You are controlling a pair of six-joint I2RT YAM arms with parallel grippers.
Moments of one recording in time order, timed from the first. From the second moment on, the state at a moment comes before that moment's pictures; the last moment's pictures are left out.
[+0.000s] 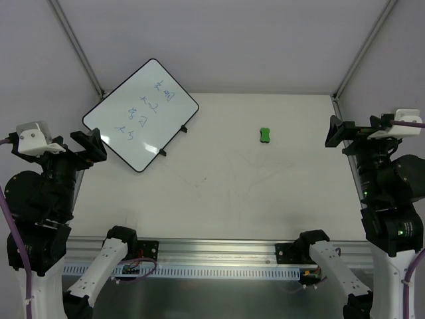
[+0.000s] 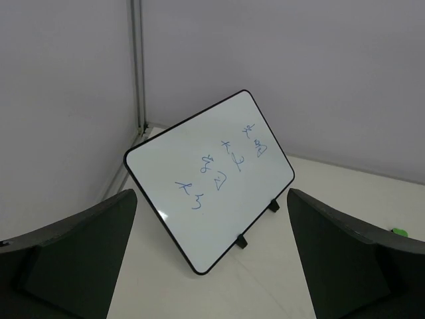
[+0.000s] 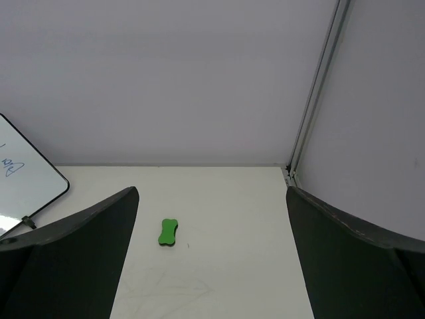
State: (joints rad) left arm -0.20 0.59 1.42 -0.75 -0.36 -0.12; right arm 0.19 0.67 1.37 -0.55 0.20 -0.06
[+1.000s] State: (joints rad) left arm 0.15 1.30 1.53 -0.72 -0.03 -0.21; right arm 0.19 1.00 1.13 -0.45 -0.40 0.25
